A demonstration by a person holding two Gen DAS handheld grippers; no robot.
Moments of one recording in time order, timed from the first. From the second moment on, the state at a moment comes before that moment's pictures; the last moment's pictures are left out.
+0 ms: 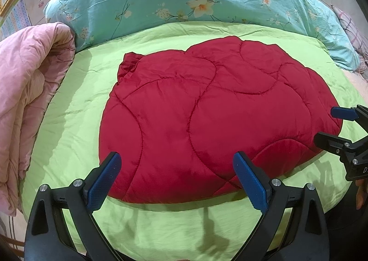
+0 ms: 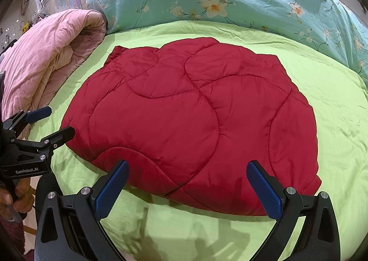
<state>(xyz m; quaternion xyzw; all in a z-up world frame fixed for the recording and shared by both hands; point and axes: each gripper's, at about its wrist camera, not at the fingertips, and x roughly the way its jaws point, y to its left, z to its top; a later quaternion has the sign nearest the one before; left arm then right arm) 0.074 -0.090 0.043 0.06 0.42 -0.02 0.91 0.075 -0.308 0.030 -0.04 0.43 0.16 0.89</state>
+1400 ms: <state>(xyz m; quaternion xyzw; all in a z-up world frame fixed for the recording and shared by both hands) 0.076 -0.091 0.047 0.05 0.40 -0.02 0.91 0.082 -0.309 0.032 -0.04 0.42 0.15 0.89</state>
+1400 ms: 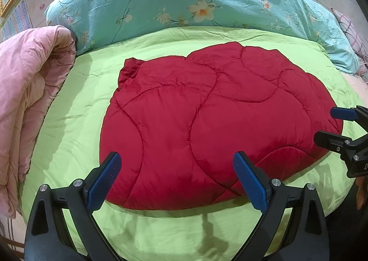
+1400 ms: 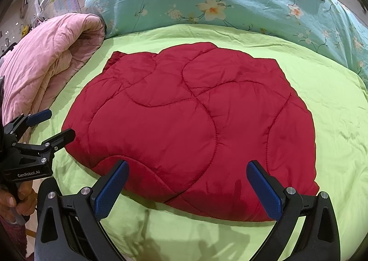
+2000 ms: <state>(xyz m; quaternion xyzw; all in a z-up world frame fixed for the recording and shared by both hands) 0.084 -0.090 0.049 0.01 0.41 -0.05 0.91 0.092 -0.324 0.031 -0.01 0.42 0.16 0.89</state>
